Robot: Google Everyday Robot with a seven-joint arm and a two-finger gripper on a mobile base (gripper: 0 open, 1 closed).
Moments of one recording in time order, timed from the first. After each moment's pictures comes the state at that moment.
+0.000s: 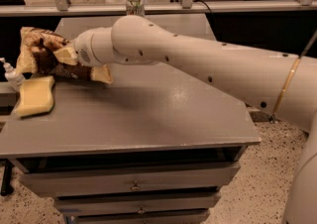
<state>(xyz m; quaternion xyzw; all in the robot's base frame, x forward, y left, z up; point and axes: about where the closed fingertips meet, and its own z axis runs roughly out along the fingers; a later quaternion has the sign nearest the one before) 0.630 0.252 0.894 -0.43 0.69 0.32 0.48</state>
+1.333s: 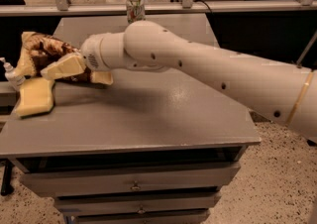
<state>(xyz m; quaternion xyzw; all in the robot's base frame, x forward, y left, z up) 0.615 0.237 0.892 -0.43 0.68 0.35 0.48</state>
